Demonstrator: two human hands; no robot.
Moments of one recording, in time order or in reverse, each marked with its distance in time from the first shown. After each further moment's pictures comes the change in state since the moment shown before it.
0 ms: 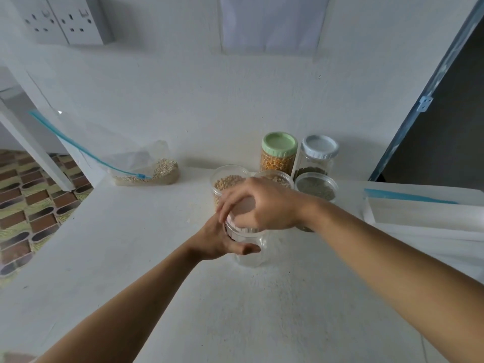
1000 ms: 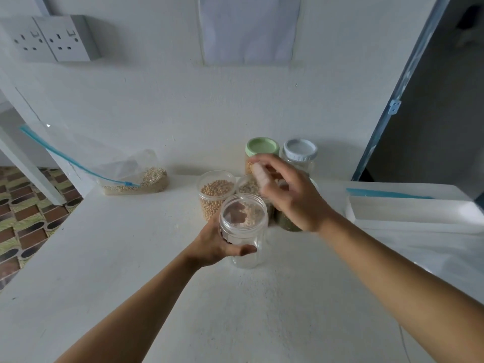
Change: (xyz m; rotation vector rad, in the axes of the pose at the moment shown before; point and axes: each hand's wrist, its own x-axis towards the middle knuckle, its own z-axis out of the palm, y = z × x) left_hand 0.000 0.007 0.025 0.046 0.083 0.016; right_hand -0.049 0.050 -0.005 0.308 0.574 0.002
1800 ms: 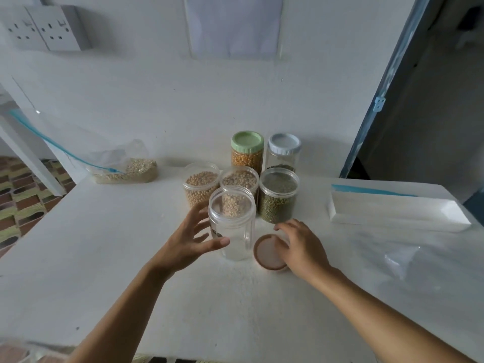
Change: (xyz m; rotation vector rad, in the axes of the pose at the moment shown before) left_hand -0.045 0.029 0.012 -0.142 0.046 -0.235; right_hand -0.099 0.143 0.011 -0.570 0.087 0.157
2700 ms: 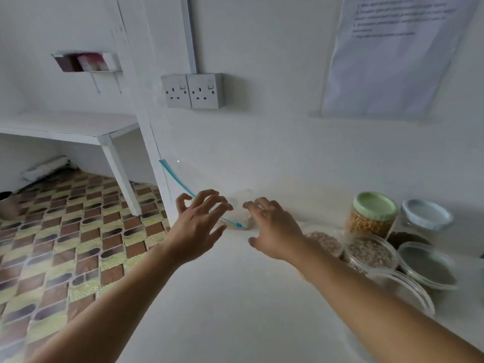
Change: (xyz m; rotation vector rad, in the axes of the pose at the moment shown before) left_hand 0.011 0.002 -0.271 1.376 0.442 0.440; right_hand 0.193 -0.302 0.070 -0.250 -0.259 -0.411
